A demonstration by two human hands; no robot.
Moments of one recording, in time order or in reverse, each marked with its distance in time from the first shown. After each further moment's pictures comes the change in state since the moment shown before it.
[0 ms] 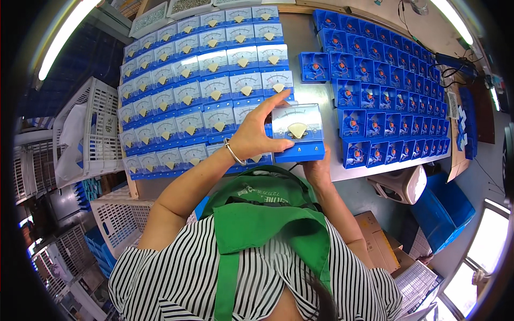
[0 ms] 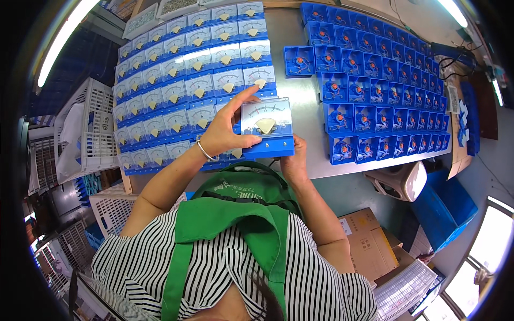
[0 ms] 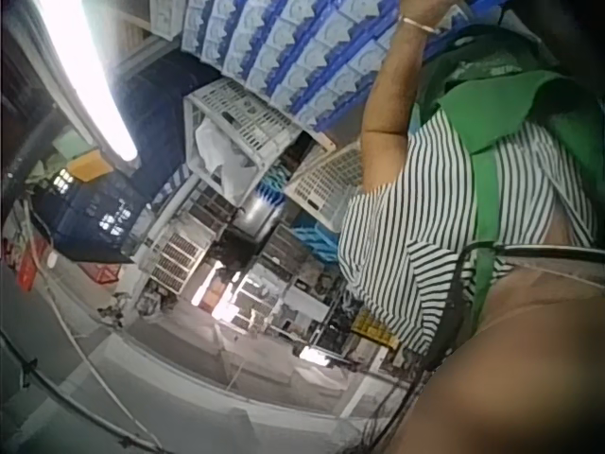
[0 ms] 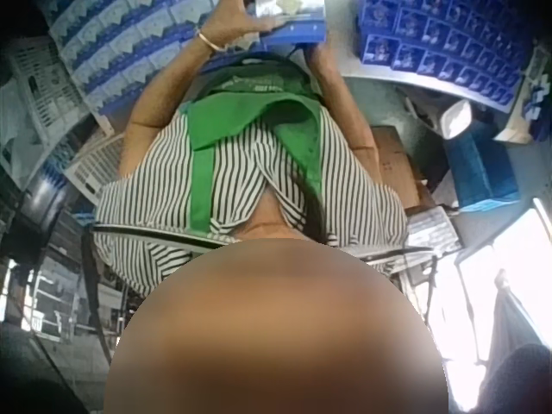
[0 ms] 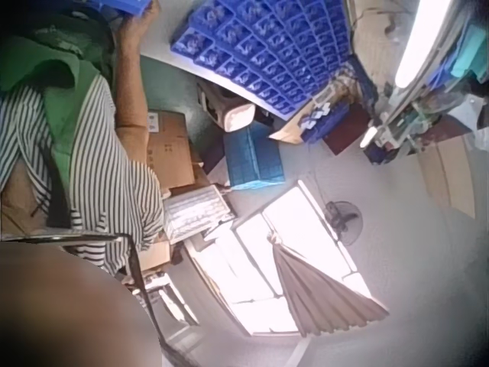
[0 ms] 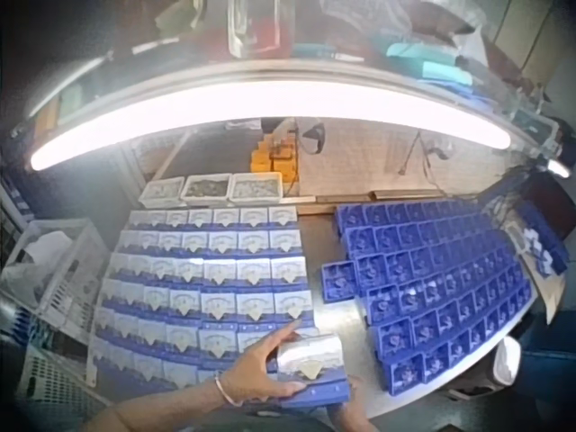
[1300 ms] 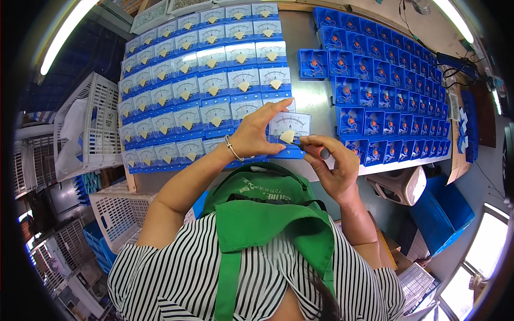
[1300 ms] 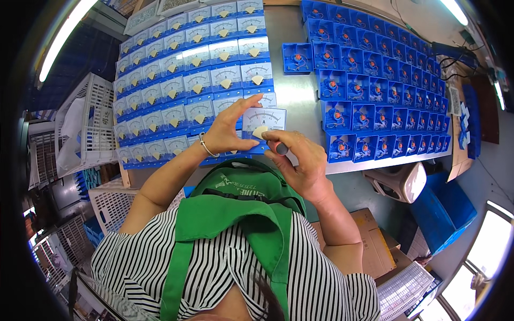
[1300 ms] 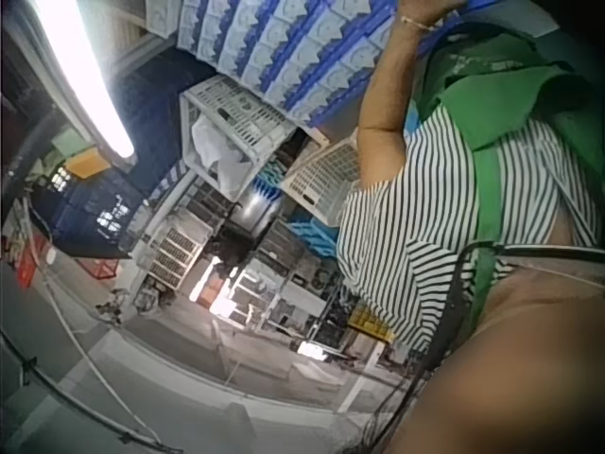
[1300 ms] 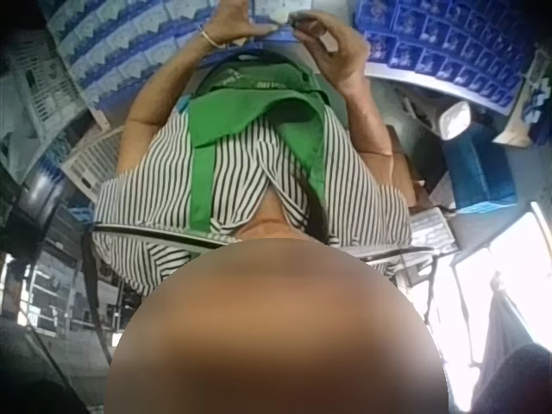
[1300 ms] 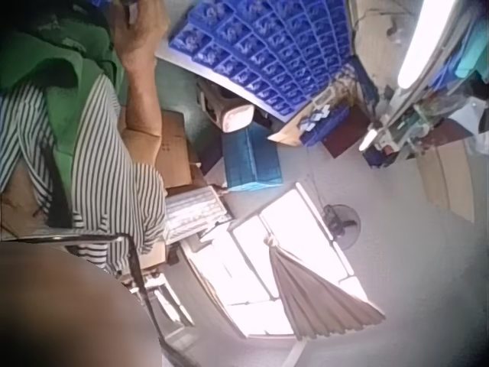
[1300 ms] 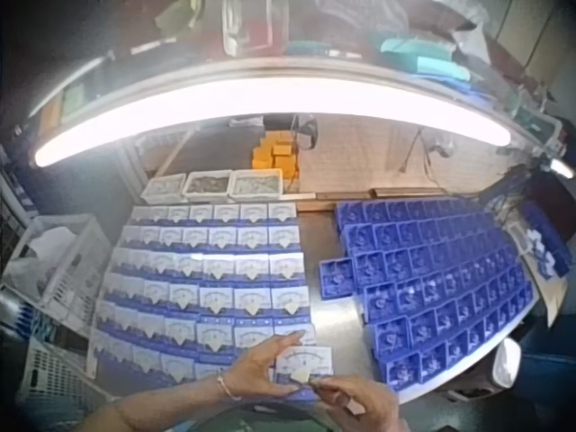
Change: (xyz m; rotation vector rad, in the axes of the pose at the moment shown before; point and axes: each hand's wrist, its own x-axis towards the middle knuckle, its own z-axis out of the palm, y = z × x) left_hand 0.001 -0.019 0.010 0.397 -0.053 0.235; right_hand -0.023 -0.107 0.018 -0.906 -0.389 -0.649
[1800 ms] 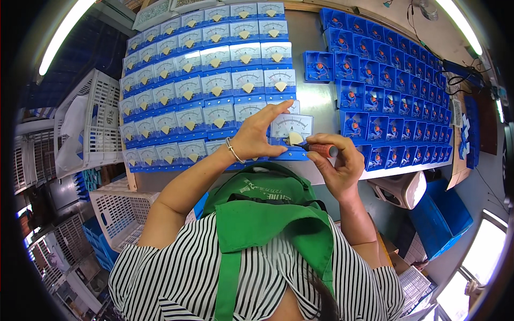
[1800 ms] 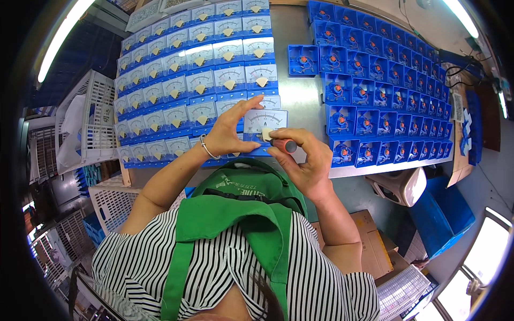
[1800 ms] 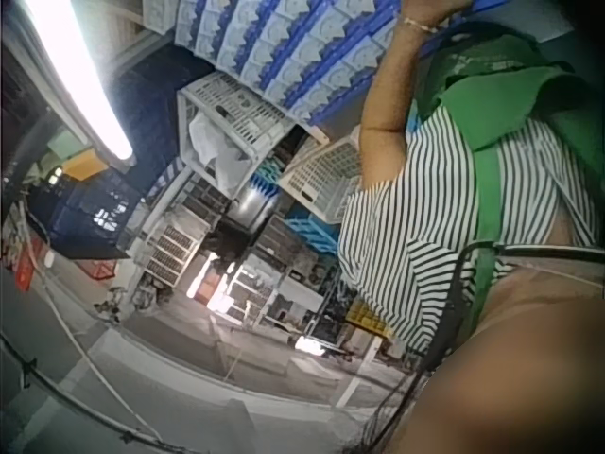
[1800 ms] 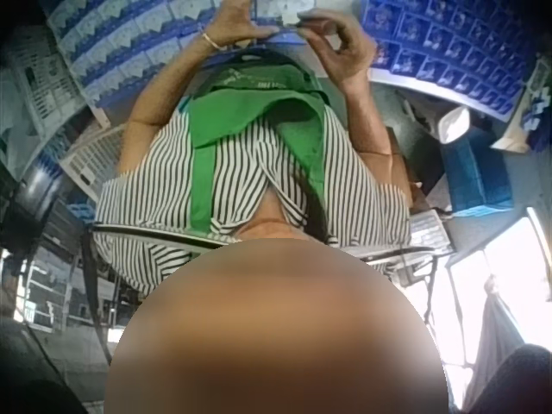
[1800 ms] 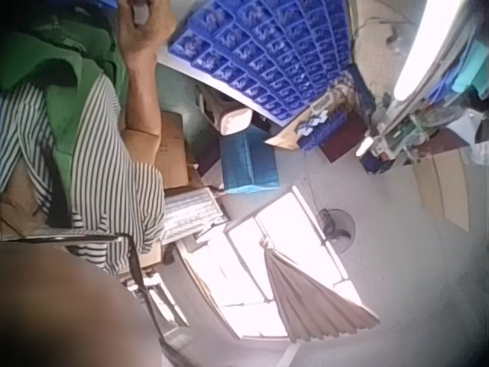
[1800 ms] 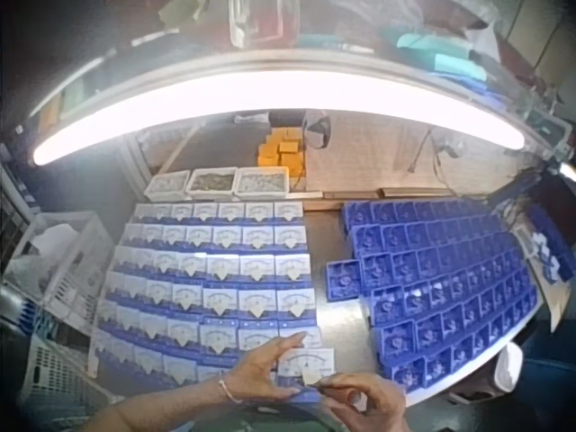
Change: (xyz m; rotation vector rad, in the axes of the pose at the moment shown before) left_hand -0.001 -0.005 -0.005 -0.009 0.025 -0.049; right_hand 0.009 0.019 0.006 0.053 0.105 -0.012
